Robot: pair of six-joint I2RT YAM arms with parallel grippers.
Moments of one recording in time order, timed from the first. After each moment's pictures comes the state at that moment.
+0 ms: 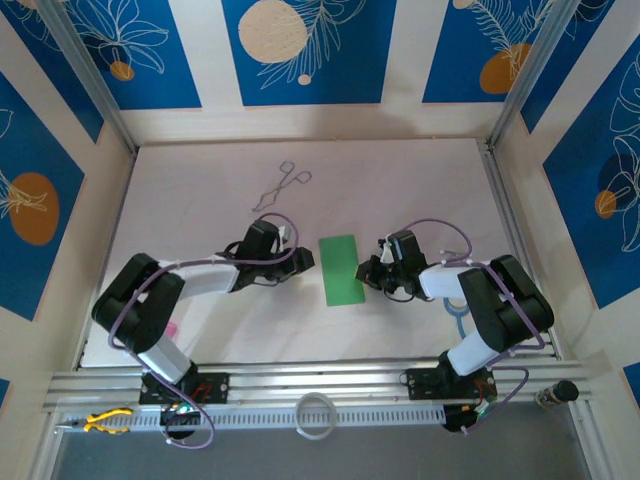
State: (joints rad) left arm -0.59 1.64 0.73 0.15 0.43 -0.92; right arm 0.39 1.56 0.50 0.17 -0.46 0.82
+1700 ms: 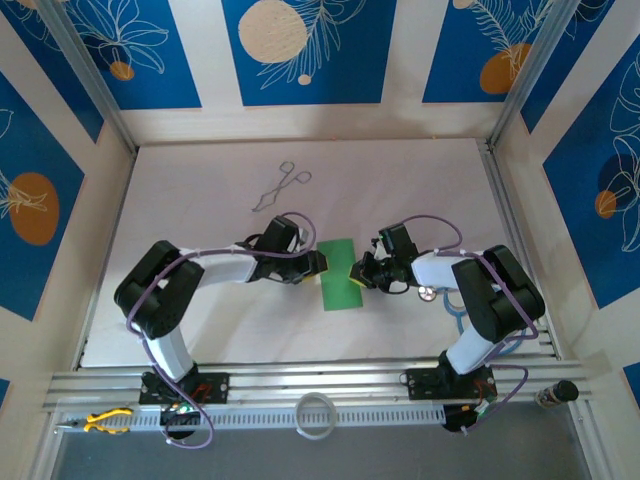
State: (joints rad) left arm -0.67 1.76 0.88 0.00 0.45 -0.92; right arm 0.41 1.63 0.62 -0.01 -0.52 0.87
